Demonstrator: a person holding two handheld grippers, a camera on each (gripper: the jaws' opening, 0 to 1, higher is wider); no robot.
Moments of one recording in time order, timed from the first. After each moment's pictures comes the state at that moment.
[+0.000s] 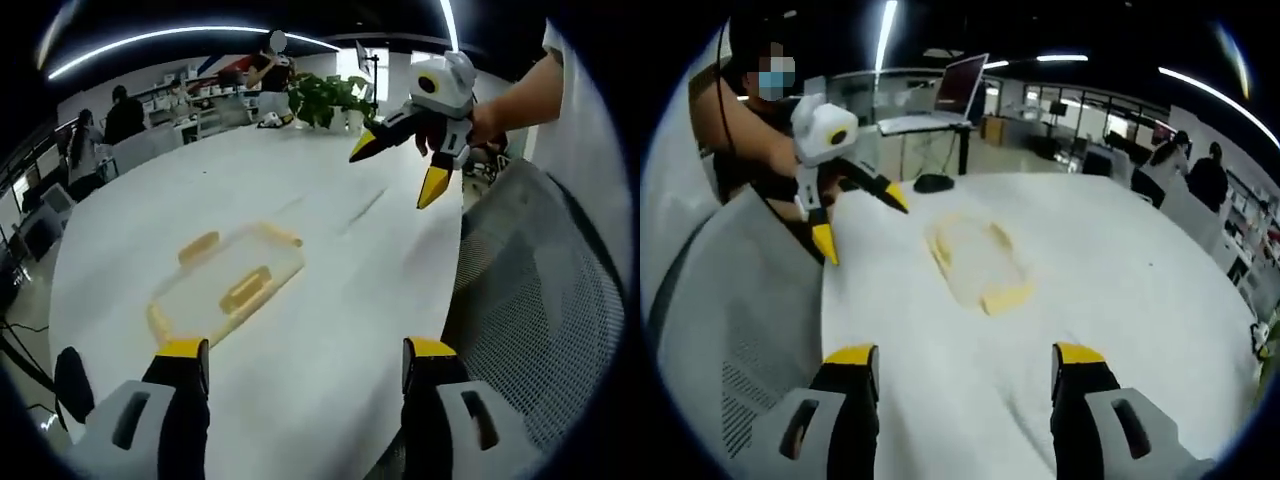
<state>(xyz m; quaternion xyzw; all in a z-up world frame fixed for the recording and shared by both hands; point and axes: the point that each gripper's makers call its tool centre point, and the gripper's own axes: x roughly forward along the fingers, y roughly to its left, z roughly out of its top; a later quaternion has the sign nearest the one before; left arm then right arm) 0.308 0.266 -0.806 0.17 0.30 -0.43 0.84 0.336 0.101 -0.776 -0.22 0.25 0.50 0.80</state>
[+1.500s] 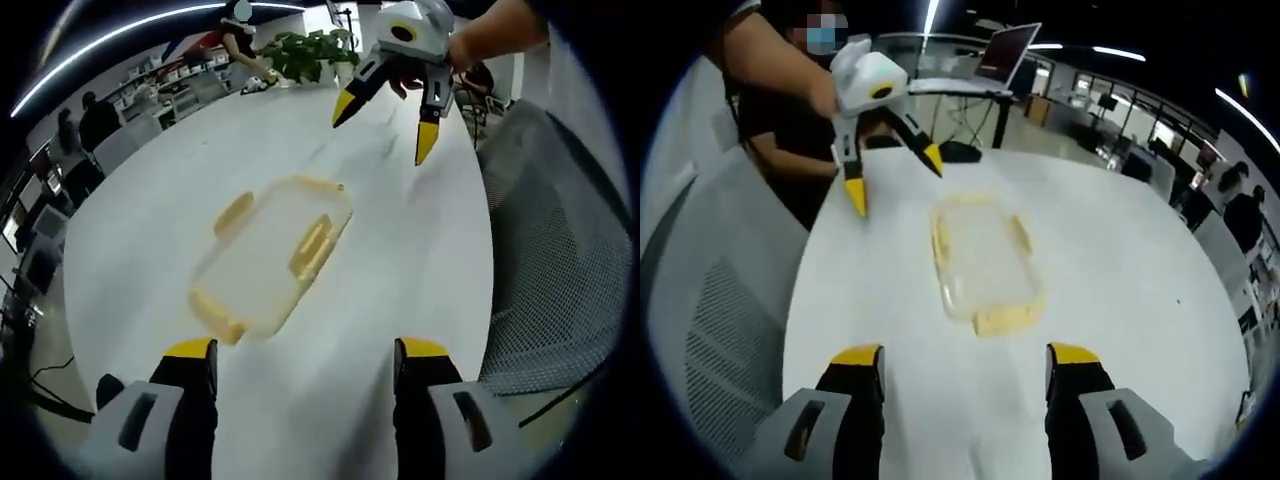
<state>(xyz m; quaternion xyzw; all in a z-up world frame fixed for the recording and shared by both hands) 0.357 0.319 -0.829 0.28 0.34 -0.44 0.78 0.374 0.136 -0.805 -0.30 0.27 0.55 0.73</state>
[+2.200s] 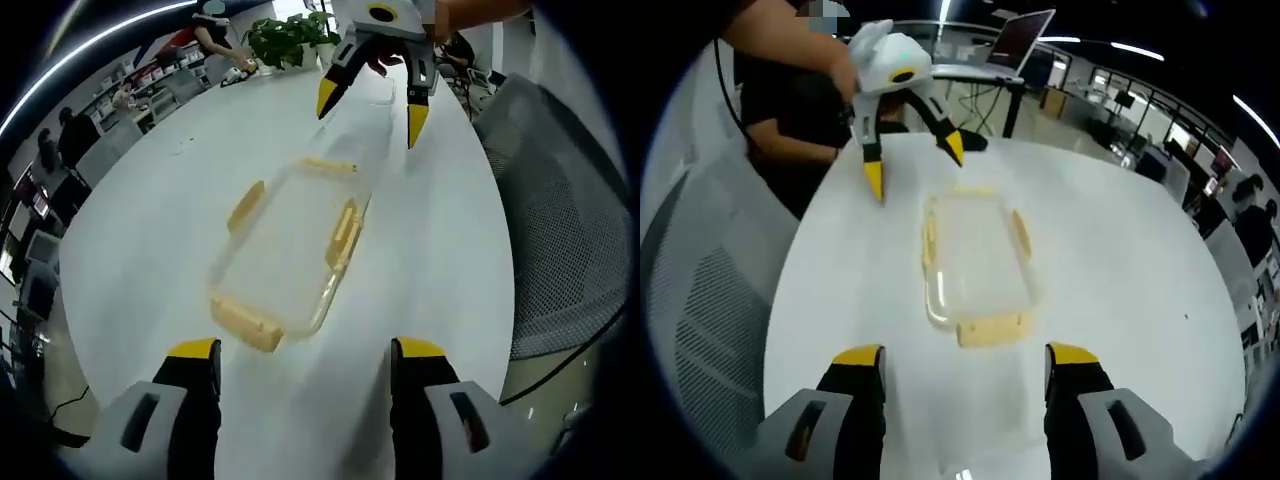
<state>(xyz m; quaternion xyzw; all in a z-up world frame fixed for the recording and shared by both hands) 0.385 0.330 -0.837 0.34 0.35 -0.46 0.74 0.394 0.147 -0.817 -0.33 0.29 0.56 0.70</state>
